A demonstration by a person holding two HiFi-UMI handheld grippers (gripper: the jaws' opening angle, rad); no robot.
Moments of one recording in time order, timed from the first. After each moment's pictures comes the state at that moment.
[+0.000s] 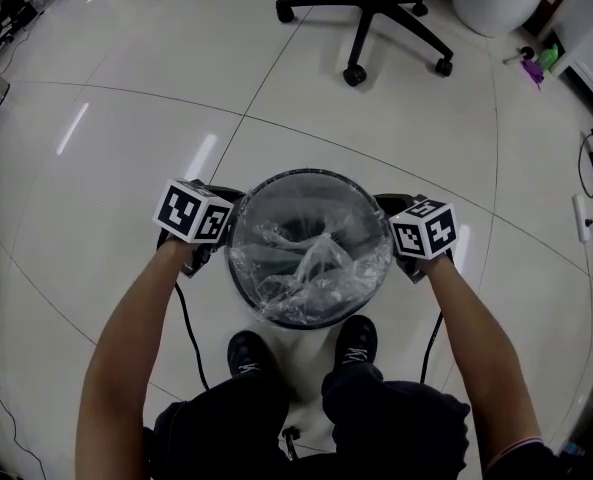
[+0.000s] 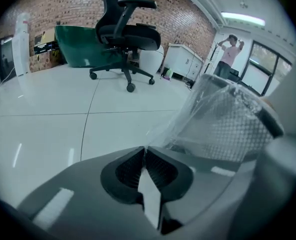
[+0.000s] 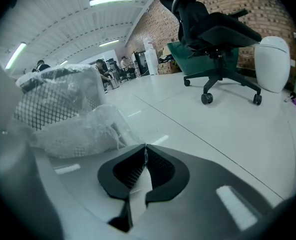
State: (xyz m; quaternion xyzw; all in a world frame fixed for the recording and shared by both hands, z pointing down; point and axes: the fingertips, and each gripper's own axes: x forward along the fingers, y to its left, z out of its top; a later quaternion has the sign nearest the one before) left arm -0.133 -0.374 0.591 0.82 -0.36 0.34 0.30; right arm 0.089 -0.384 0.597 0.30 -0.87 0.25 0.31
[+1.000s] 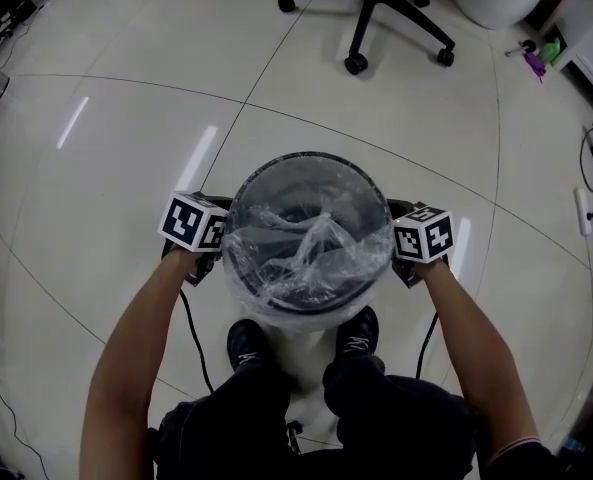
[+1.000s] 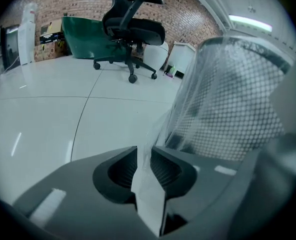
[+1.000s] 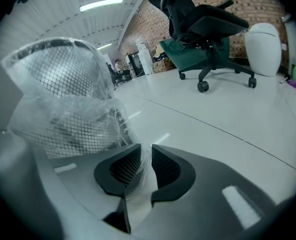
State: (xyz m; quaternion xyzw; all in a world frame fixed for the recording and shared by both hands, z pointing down) left arm -0.134 -0.334 0.625 0.80 -0.36 0.34 0.33; right arm 0.094 -0.355 0.626 0.31 -0.86 0.30 0.28
